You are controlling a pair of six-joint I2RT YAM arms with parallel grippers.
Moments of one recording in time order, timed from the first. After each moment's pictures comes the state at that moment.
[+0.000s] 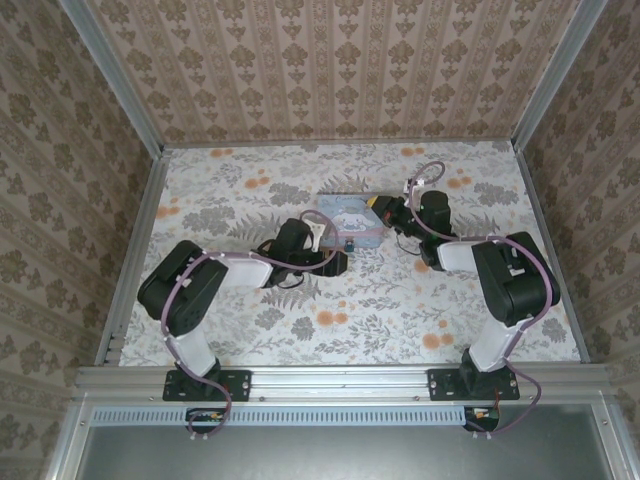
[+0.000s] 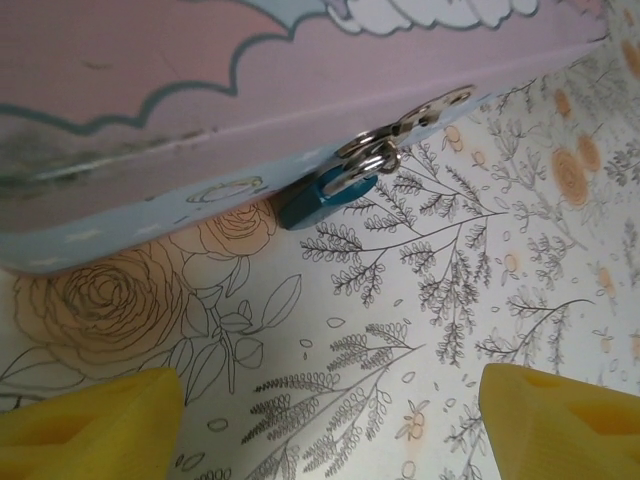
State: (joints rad) left arm -0.71 1.77 0.78 0.28 0.35 -0.45; right arm 0.22 1.75 0.74 0.81 -0.53 1.05
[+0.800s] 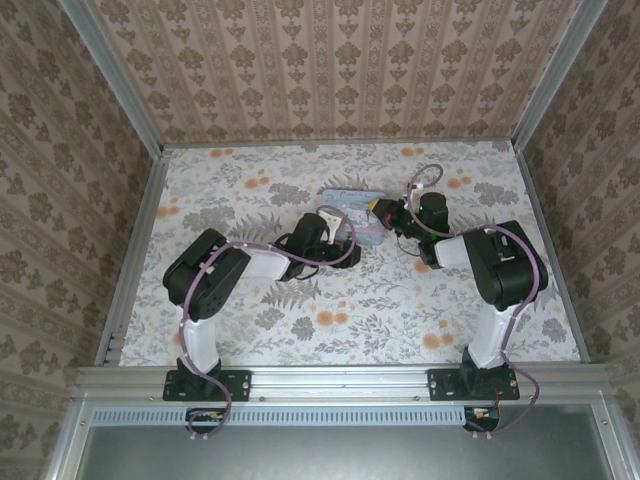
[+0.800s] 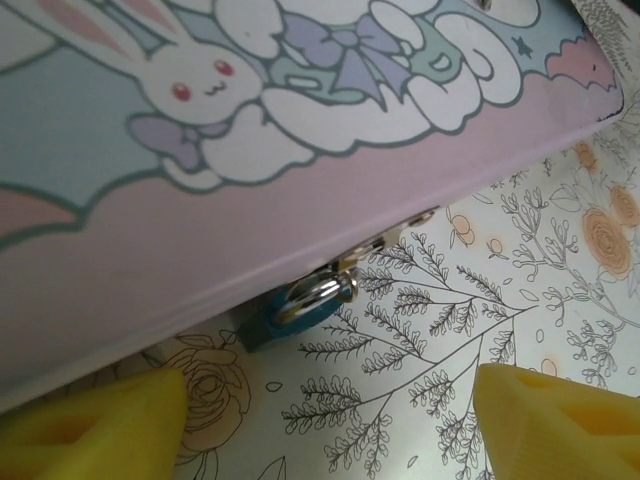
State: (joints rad) left arm -0.76 1.92 0.91 0.37 0.26 -0.38; right arm 0.19 1.87 0.76 0.86 -0.57 1.08
